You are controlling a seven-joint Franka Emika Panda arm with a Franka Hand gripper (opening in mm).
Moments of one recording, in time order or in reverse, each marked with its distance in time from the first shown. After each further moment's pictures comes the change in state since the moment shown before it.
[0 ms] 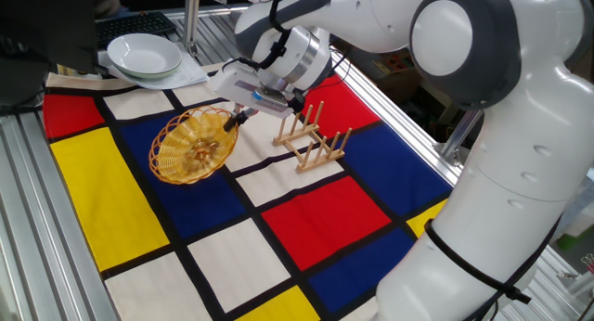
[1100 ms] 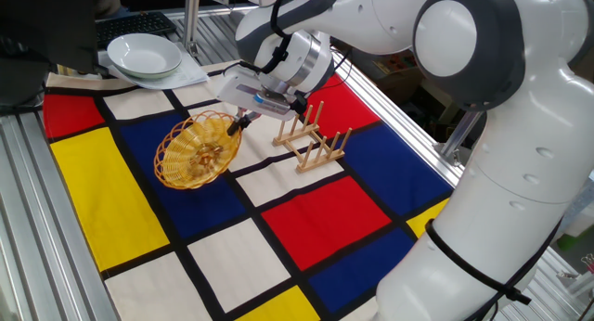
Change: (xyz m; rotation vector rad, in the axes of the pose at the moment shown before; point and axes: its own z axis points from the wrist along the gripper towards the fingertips) arm 0.009 -0.006 0.001 0.039 0.018 0.012
